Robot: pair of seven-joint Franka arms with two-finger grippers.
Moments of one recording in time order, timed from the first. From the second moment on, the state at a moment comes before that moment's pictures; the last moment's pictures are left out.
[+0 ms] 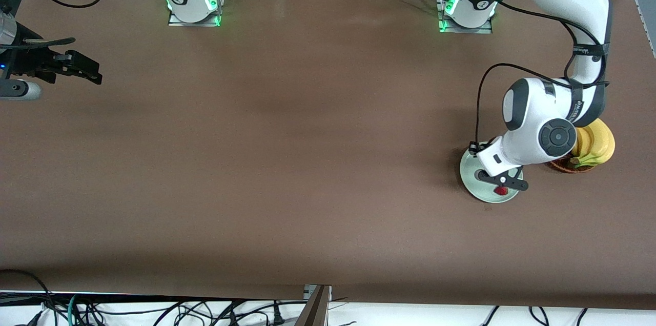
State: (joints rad) left arm -0.35 0.49 0.28 -1.76 -0.11 2.04 0.21; right arm 0.02 0.09 0.03 -1.47 -0.02 1.46 0.06
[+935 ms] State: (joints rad) left arm -0.28 0.23 0.28 -1.75 -0.09 1.80 0.28; right arm 0.02 0.10 0.03 -1.46 -0.02 1.47 0.06
